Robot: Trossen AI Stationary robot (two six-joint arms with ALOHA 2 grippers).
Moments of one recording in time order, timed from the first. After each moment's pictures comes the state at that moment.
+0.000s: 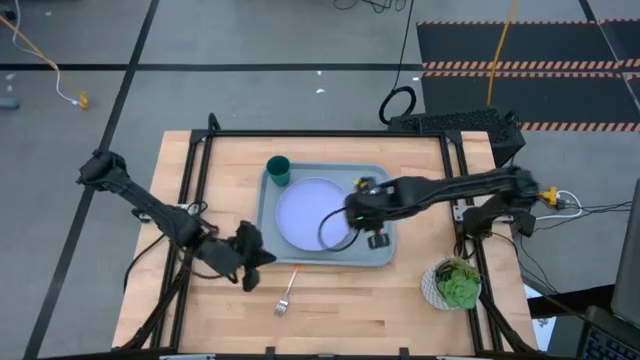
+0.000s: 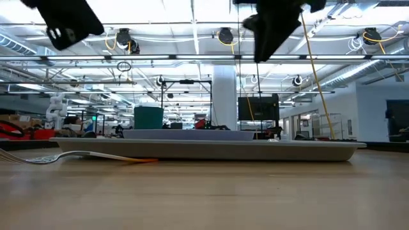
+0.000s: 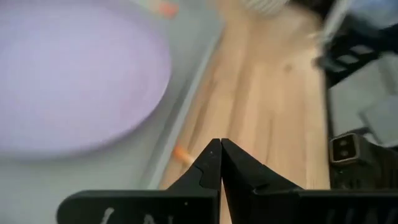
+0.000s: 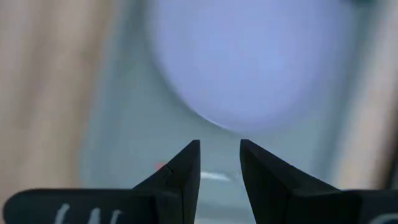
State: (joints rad) left arm -0.57 1.19 0.79 -0.34 -0.41 -0.80; right arm 0.10 1.61 1.46 -1.08 0.17 -0.16
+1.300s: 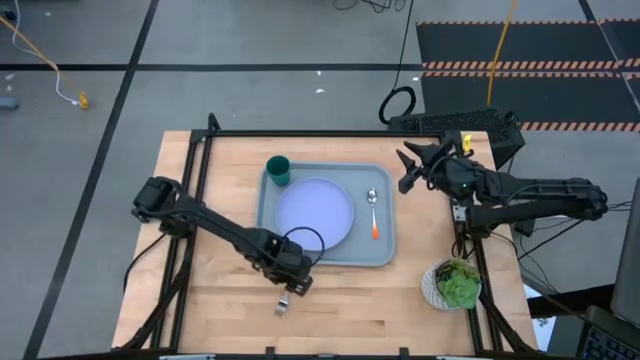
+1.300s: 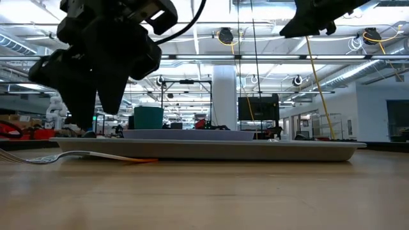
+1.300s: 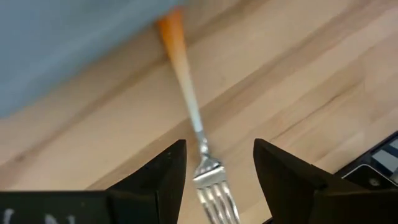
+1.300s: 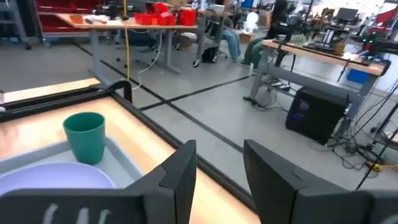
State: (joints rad) left arm -0.36 1.81 1.21 -0.64 0.21 -1.41; right arm -0.06 0.75 0.66 -0.15 0.75 0.05
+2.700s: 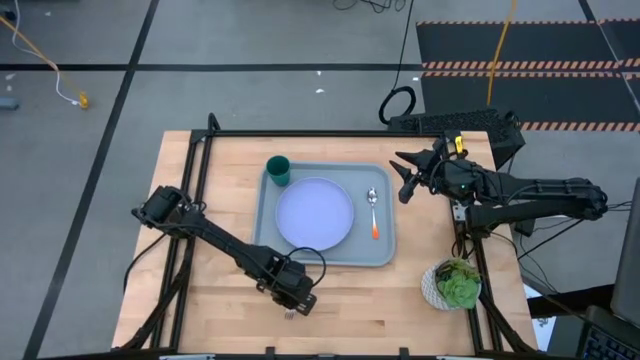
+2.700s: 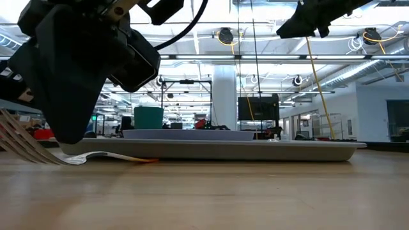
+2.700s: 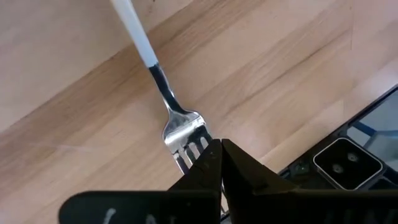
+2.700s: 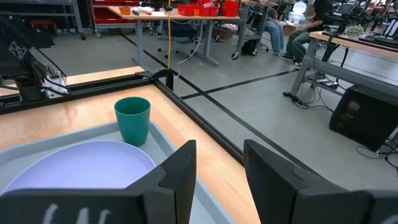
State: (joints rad) left arm -0.46 1.90 1.21 -0.42 0.26 -1.56; right arm -0.06 0.75 0.66 -0.18 0.57 0.06
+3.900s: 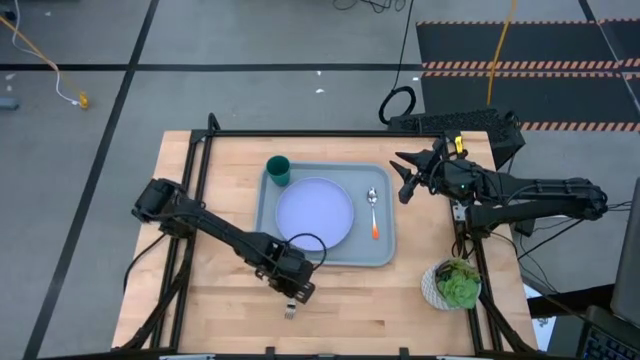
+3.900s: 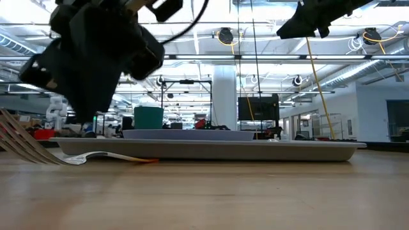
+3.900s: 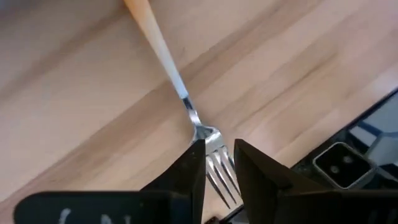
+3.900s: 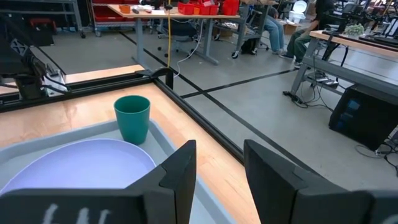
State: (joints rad) left arm -0.38 1.83 1.21 -0.53 0.27 -1.44; right arm -0.06 0.75 0.67 -0.19 0.57 0.06
